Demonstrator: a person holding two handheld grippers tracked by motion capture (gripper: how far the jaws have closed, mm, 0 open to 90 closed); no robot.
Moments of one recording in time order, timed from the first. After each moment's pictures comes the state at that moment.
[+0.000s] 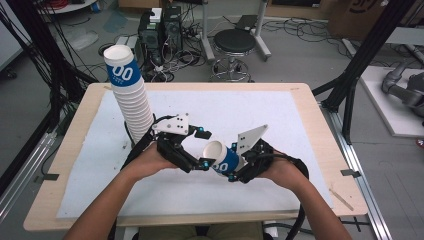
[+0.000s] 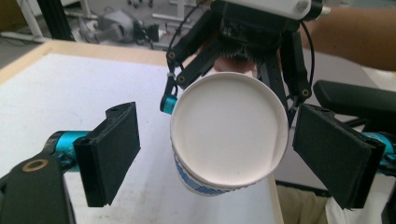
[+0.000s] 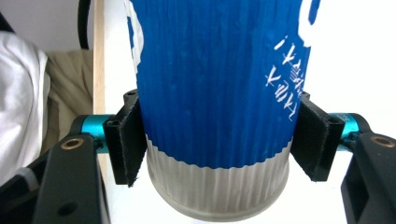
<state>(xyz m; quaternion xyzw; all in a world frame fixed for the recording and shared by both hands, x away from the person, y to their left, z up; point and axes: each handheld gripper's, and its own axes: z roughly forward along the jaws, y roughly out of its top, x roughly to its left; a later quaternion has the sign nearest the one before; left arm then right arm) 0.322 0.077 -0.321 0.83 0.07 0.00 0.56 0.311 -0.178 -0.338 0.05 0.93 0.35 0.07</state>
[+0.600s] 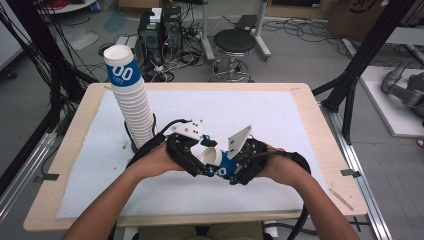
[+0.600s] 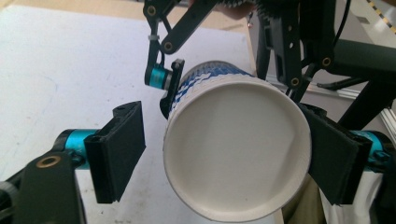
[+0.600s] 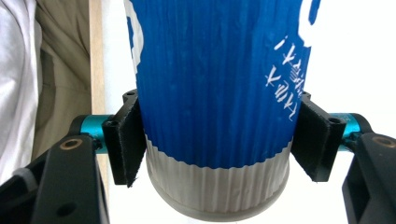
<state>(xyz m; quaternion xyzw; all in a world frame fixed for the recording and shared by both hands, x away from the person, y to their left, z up) 0.325 0.056 -0.329 0.87 0.07 -0.02 0.48 0.309 -0.160 -0.328 0.02 0.97 0.24 0.07</state>
